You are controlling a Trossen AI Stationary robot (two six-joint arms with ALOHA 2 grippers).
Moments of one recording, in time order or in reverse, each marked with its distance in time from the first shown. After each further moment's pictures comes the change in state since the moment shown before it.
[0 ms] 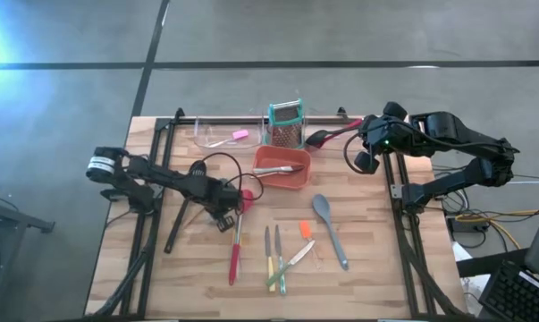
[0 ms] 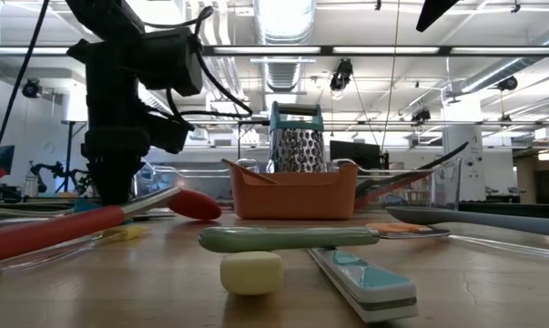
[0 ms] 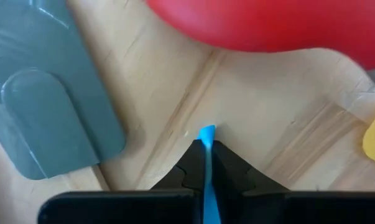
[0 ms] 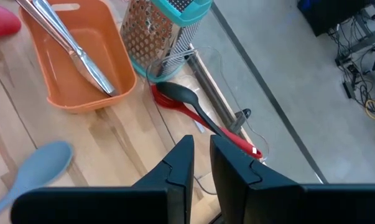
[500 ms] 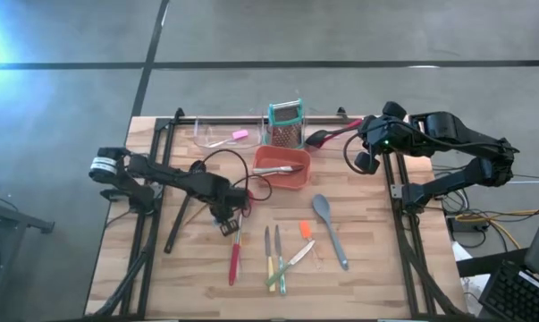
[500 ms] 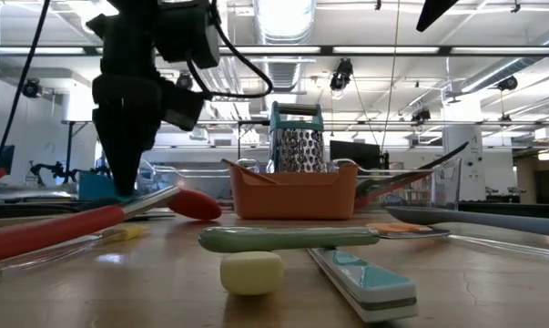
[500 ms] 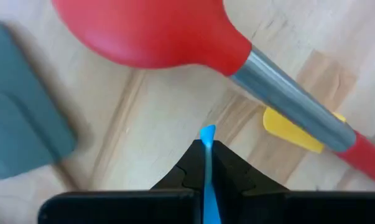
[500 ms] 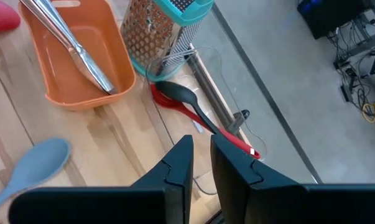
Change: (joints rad) left arm 0.003 -0.026 0.167 -0.159 0.110 0.053; right arm -0.001 0.000 0.000 -0.001 0.000 -0.024
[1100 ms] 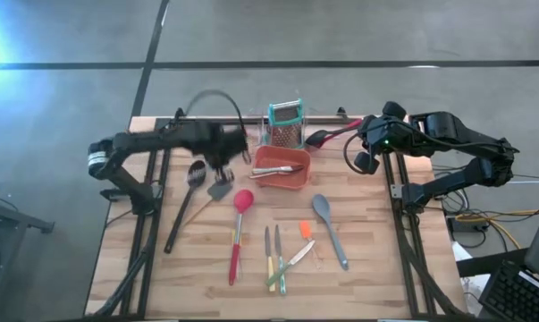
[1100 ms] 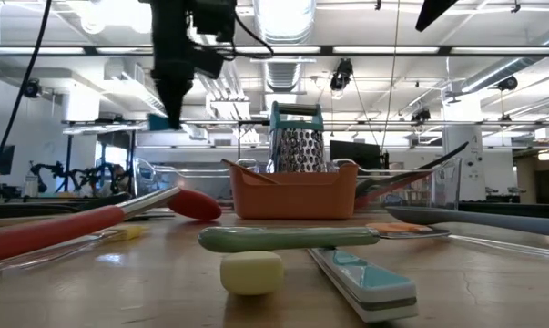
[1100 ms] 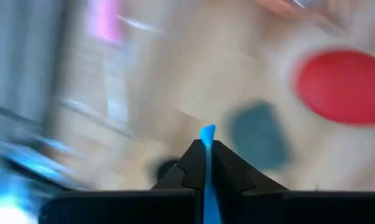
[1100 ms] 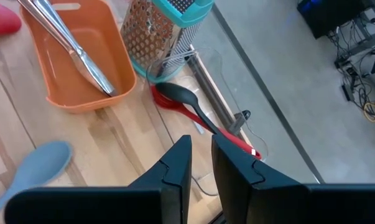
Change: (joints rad) left arm 0.391 -0.038 0.412 -0.426 -0.334 0.509; right arm 0.000 0.000 -0.001 0.008 0.000 0.009
